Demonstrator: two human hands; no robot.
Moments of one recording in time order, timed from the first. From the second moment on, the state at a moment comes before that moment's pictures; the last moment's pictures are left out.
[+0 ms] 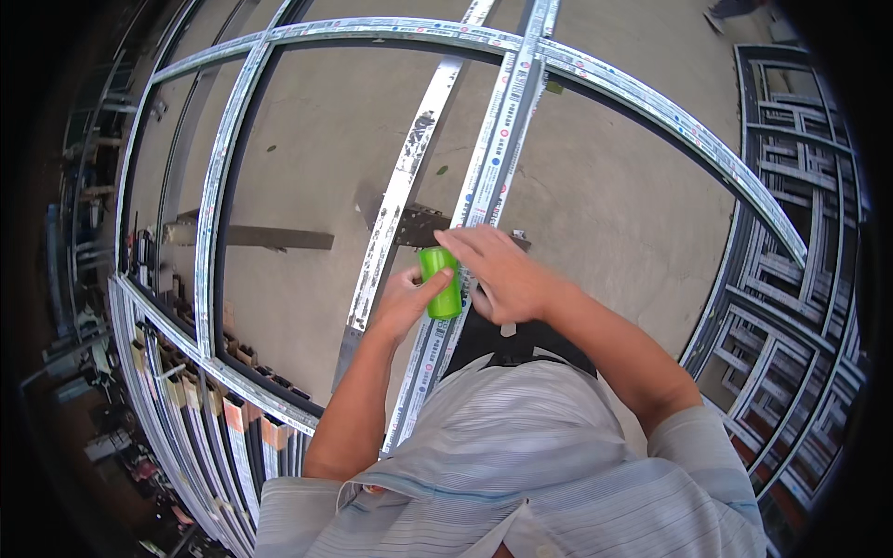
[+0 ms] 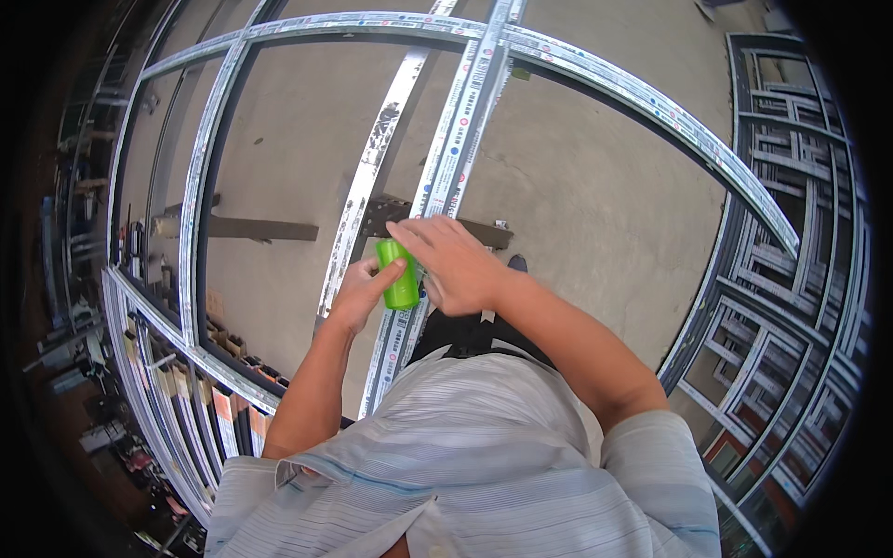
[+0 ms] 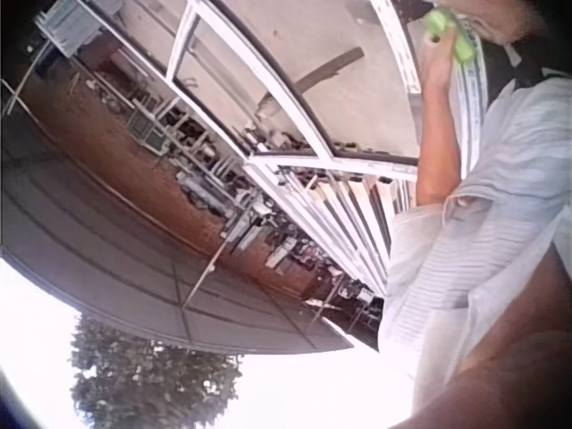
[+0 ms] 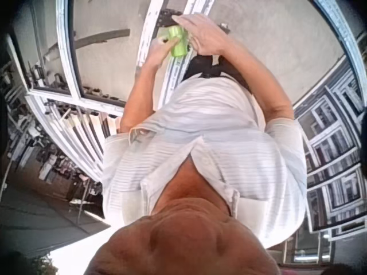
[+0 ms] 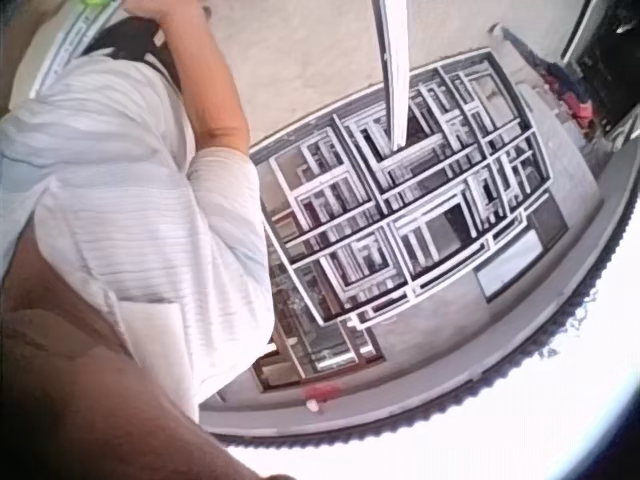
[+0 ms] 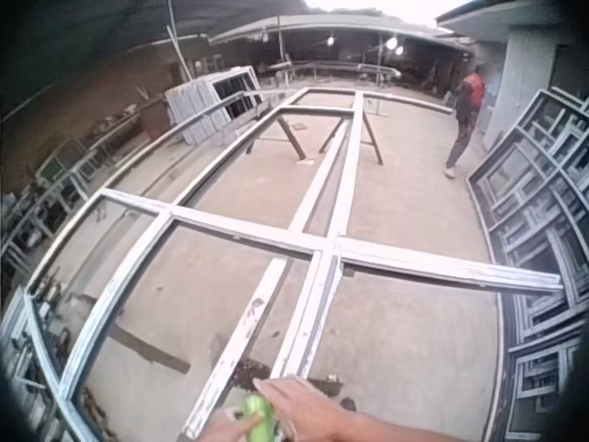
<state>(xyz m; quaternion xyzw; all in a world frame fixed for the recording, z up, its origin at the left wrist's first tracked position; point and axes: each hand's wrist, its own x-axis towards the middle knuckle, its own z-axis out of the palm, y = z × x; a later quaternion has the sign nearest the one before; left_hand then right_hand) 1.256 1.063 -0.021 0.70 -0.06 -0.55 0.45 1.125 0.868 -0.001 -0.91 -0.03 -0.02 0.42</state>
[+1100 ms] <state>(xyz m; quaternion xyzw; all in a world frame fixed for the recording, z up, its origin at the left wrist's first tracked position) 1.253 1.064 -0.177 0.63 0.11 -0.61 0.47 1.099 0.924 -0.184 -0.90 0.13 0.11 0.39</state>
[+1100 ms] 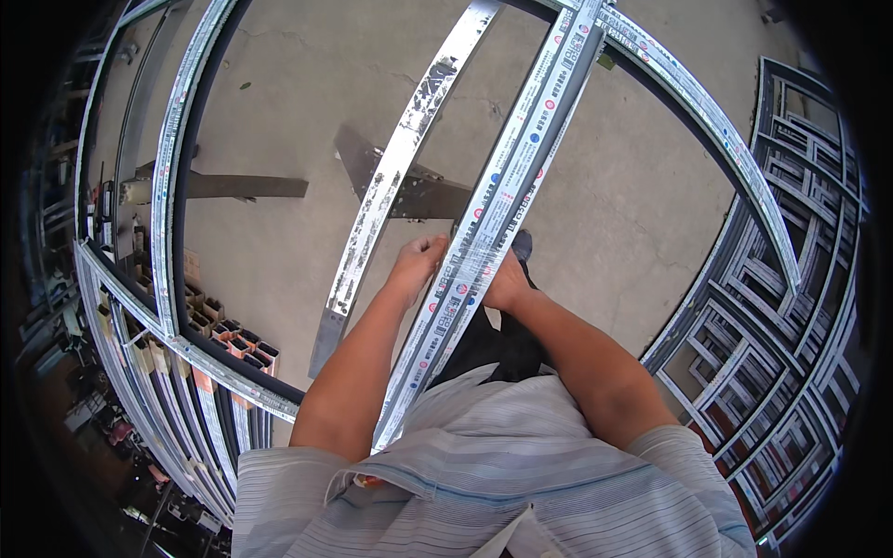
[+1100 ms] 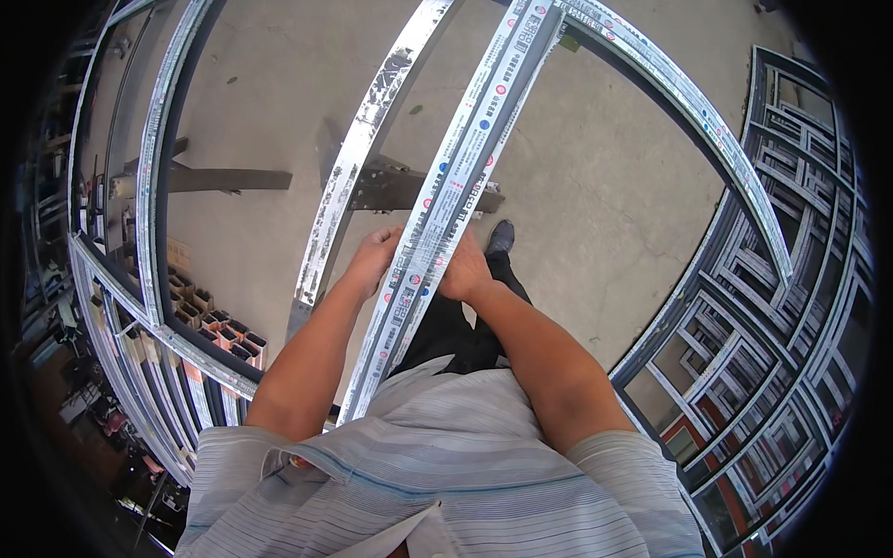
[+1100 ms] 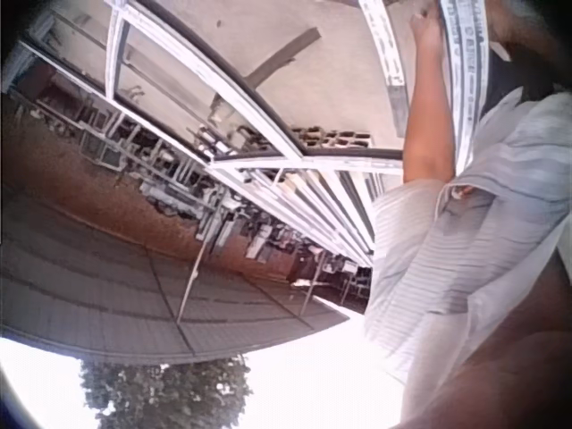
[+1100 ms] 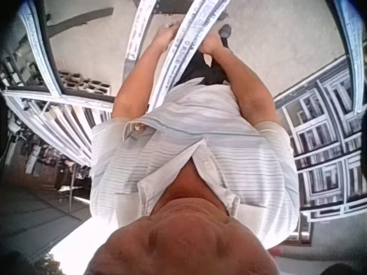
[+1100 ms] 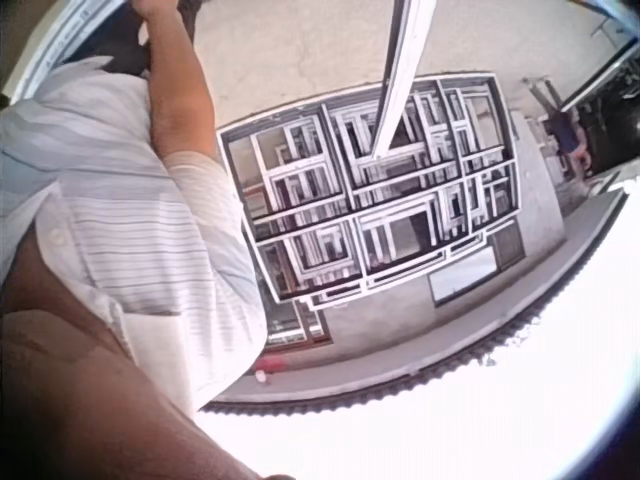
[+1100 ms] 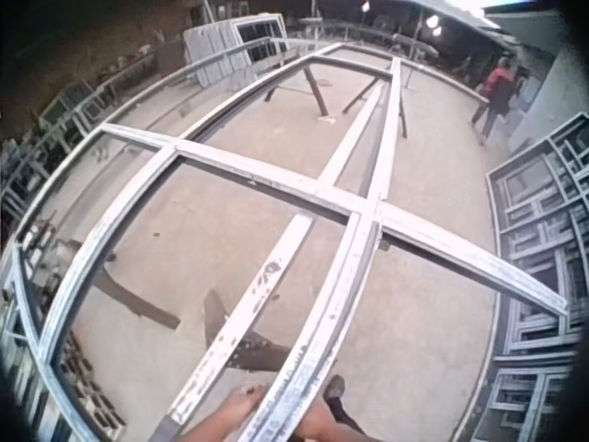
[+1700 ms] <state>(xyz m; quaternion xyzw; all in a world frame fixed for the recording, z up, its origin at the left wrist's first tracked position) 1.277 1.092 -0.134 0.77 -0.08 -0.50 0.38 1.079 0.892 -0.123 -0.84 0.31 -0.02 0.44</state>
